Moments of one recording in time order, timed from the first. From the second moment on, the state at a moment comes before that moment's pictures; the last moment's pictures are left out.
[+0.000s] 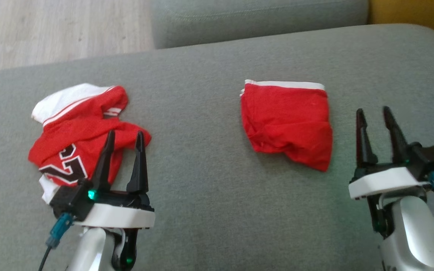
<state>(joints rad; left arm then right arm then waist) -0.16 0.05 -0.19 0.22 -0.35 -0.12 -0.25 -0.23 -0.06 -0.03 0.35 0.07 0.14 -0.25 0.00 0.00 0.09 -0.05</state>
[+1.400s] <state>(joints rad) -0.24 0.05 -0.24 0.25 -0.36 -0.13 -0.25 -0.59 -0.06 0.51 0.99 0.24 0.14 -0.23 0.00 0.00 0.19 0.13</state>
